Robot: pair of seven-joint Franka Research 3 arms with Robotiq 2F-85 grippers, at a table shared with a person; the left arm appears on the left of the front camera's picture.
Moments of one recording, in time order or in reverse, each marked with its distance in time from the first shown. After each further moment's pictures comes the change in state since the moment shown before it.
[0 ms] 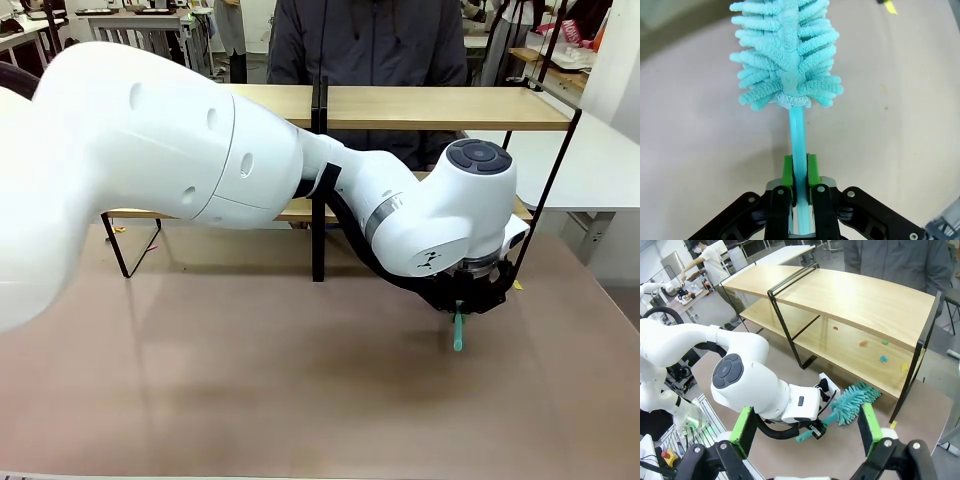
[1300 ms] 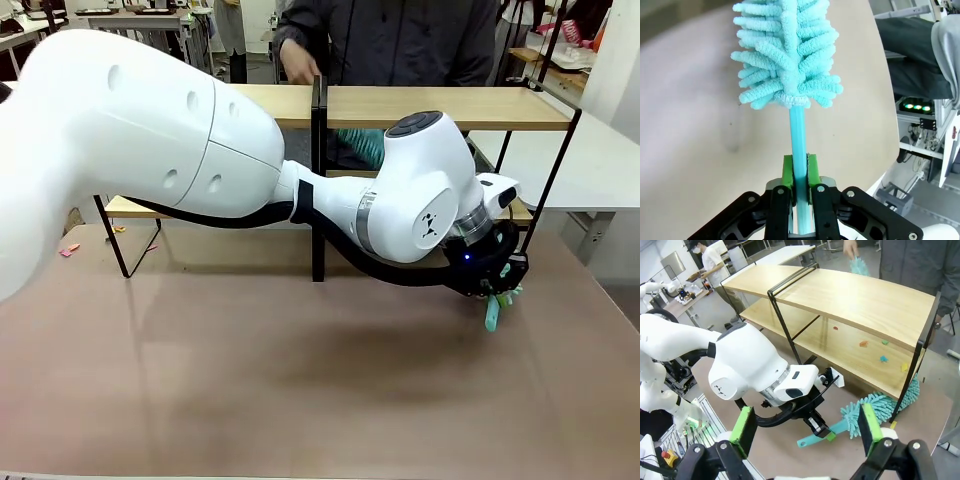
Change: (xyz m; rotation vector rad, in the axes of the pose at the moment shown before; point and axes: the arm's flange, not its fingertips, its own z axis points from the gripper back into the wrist) left arm 0.025 0.009 0.029 -0.385 0.067 0.016; right arm 0.000 0.000 0.000 0.000 0.000 0.000
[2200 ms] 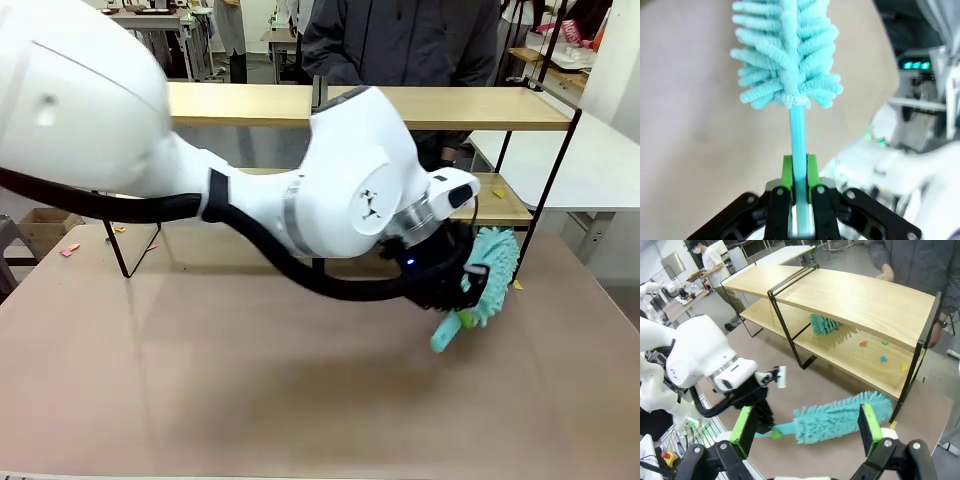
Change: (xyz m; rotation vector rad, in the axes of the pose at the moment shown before) left arm -0.084 0.036 0.090 -0.039 0.127 -0.162; right arm 0.000 0.000 0.000 0.000 0.000 0.000
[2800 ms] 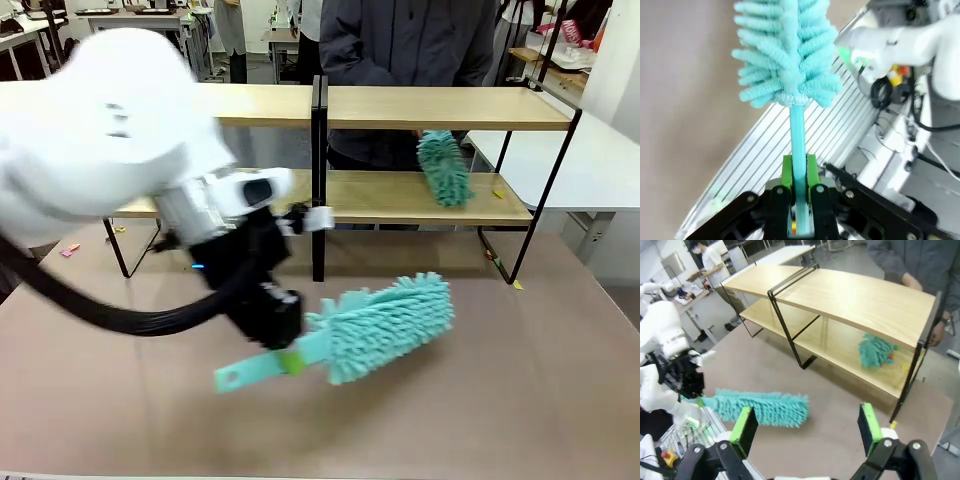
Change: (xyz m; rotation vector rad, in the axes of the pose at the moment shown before) left arm -0.162 0.099 0.155 -0.062 0.197 -0.129; right arm 0.000 0.000 0.000 0.000 0.000 0.000
